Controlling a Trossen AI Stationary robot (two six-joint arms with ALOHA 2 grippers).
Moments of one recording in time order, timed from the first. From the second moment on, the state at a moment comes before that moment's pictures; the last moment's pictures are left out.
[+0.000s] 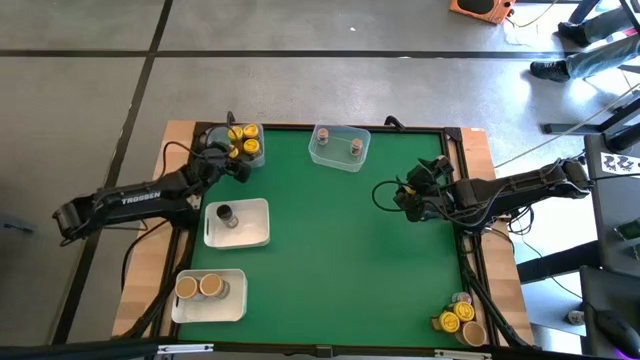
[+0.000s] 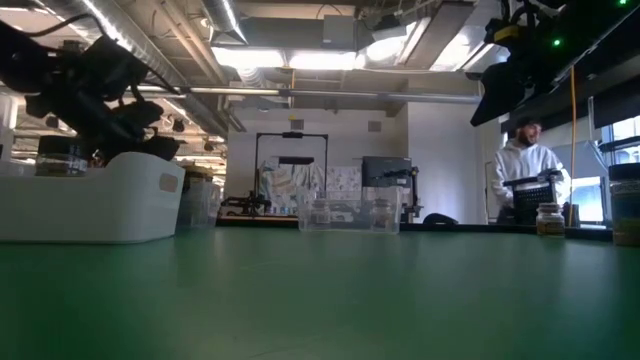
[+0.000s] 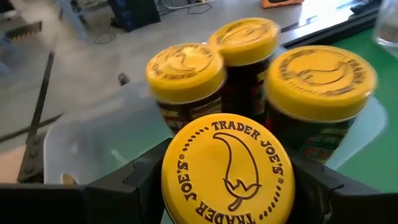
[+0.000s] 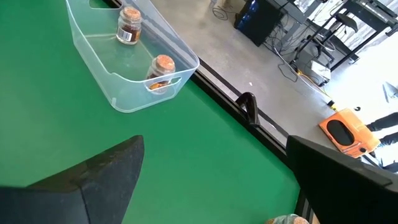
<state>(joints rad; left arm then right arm) 0.64 0.78 0.17 0.05 -0.57 -0.15 0.18 1.05 0.77 -0.88 1.01 0.67</state>
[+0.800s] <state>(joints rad) 0.65 0.77 0.44 -0.35 -0.48 -0.23 0.18 1.05 0.77 -0.86 0.95 0.67</state>
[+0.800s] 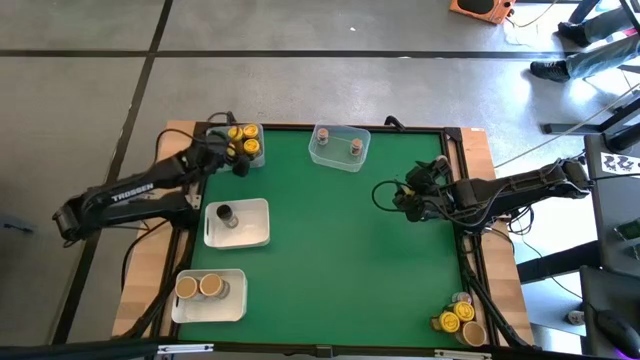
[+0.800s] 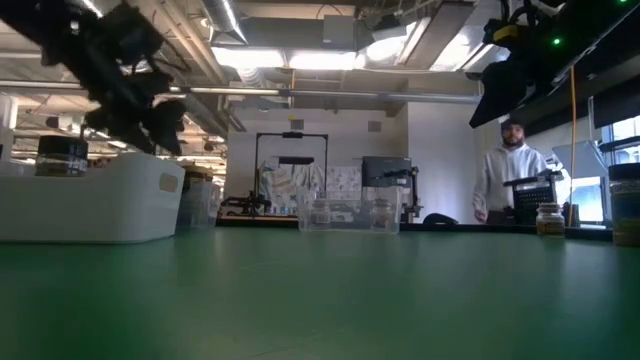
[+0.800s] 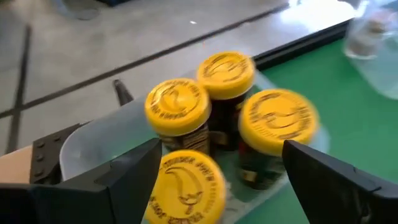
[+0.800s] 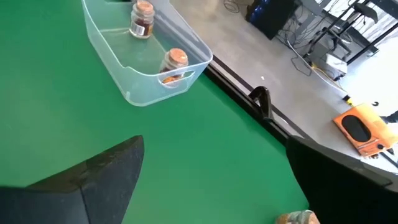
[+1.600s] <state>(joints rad) 0.25 0.83 0.58 -0.20 -0.30 -0.32 0.18 1.05 0.77 -0.77 0.92 0.58</state>
